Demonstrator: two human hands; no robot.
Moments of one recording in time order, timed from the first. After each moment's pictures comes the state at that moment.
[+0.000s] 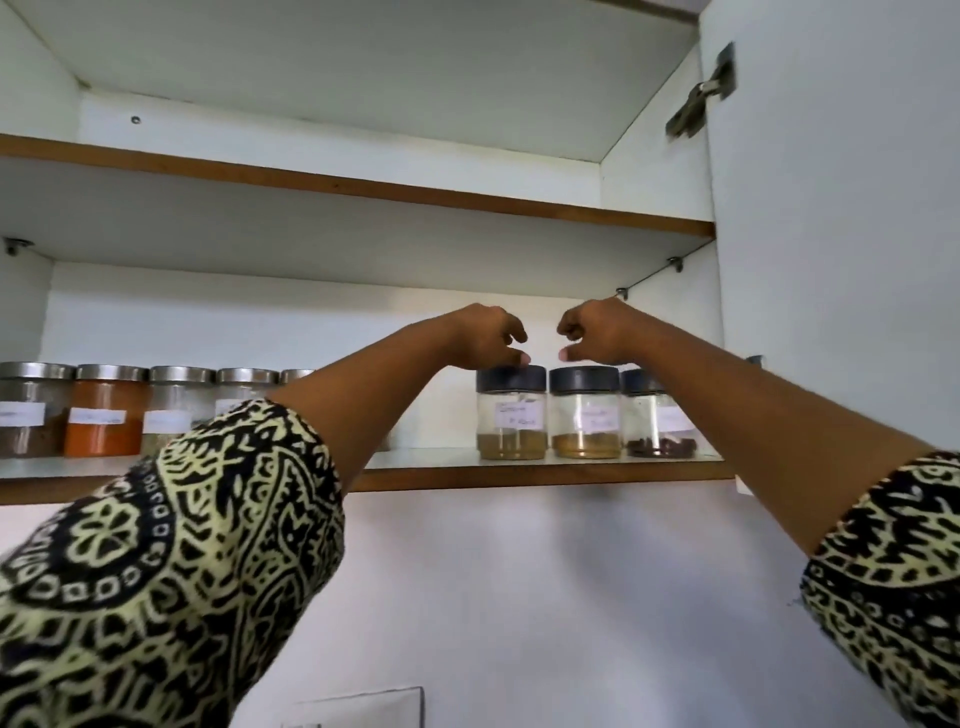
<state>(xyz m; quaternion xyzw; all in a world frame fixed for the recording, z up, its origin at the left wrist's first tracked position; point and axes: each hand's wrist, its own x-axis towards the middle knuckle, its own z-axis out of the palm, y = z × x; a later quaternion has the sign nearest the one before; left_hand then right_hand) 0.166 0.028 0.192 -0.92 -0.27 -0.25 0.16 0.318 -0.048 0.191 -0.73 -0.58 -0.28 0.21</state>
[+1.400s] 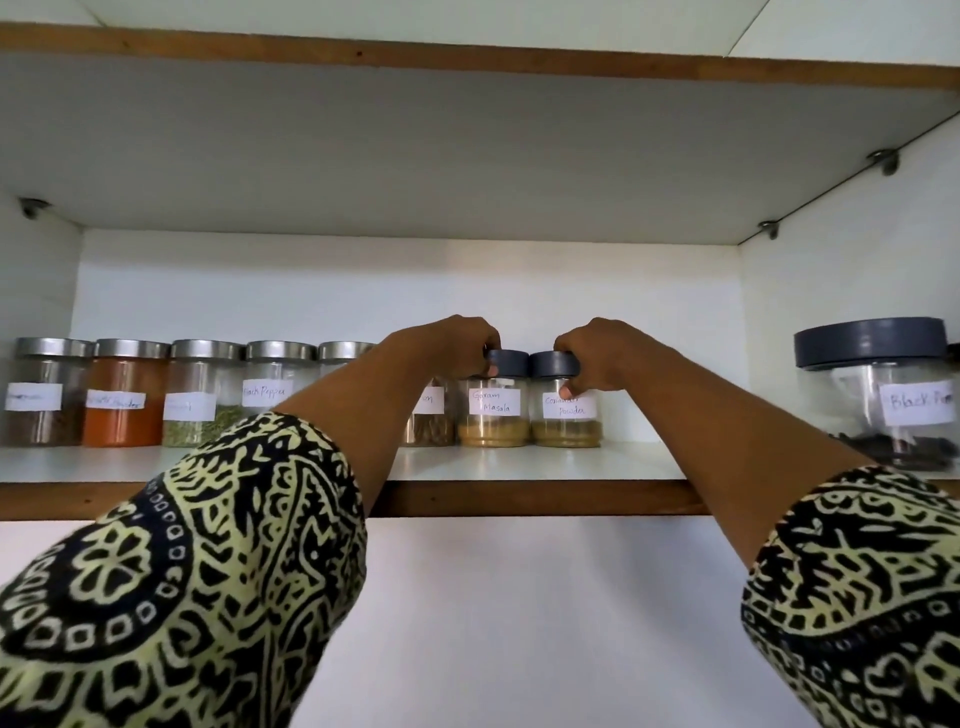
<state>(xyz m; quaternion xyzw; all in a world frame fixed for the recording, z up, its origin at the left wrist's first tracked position) 0.147 0.201 0.173 -0.89 -0.36 -0.23 0.17 0.320 0.138 0.165 -0.70 -0.64 -0.29 0.12</state>
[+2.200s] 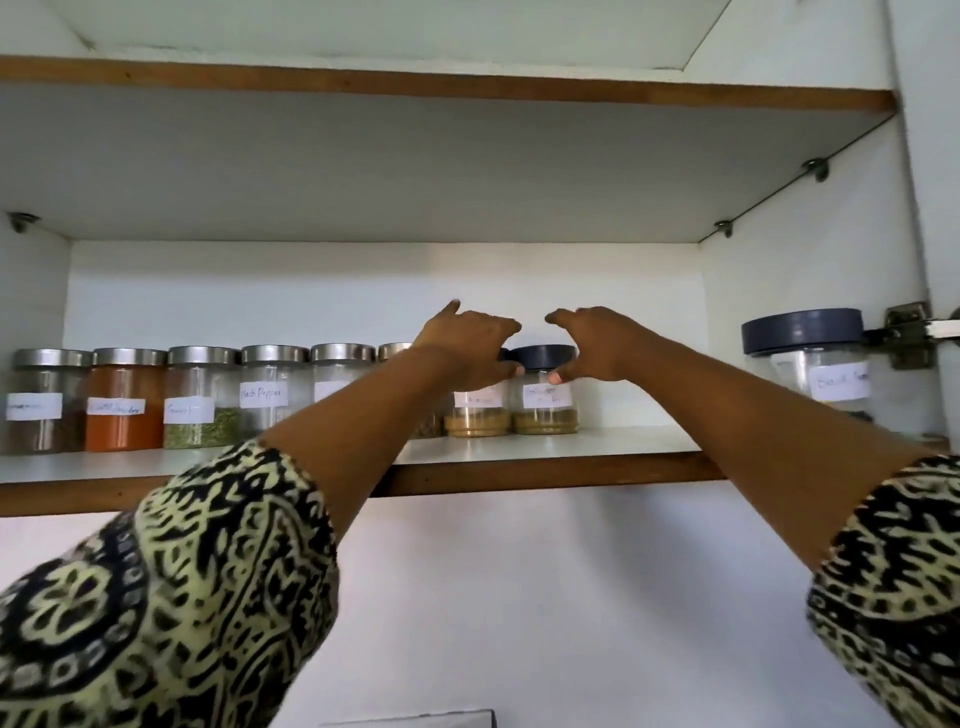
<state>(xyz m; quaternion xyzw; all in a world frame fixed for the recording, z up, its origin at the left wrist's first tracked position) 0.156 0.153 0.155 -0.85 -0.36 -0.23 0.32 0.319 0.091 0.156 -0.69 -0.64 -0.26 0.19</state>
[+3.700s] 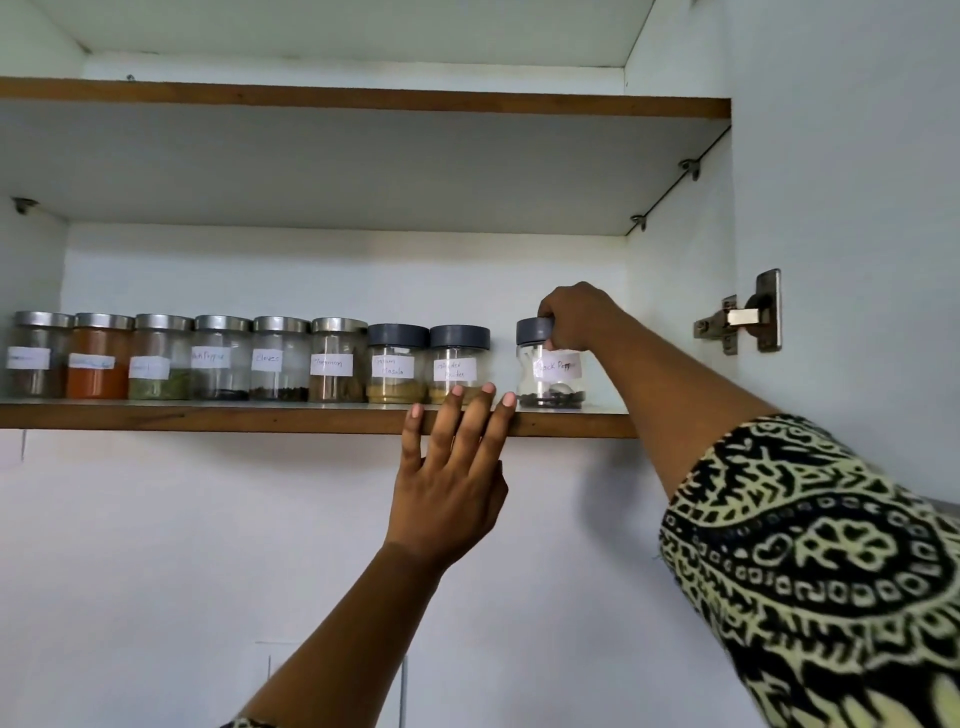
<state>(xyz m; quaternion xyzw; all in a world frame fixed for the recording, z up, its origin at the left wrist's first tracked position) 0.250 0.068 -0.035 -0.60 -0.30 -0.52 0.52 0.419 0.055 0.160 -0.68 -0.64 -0.29 0.22</state>
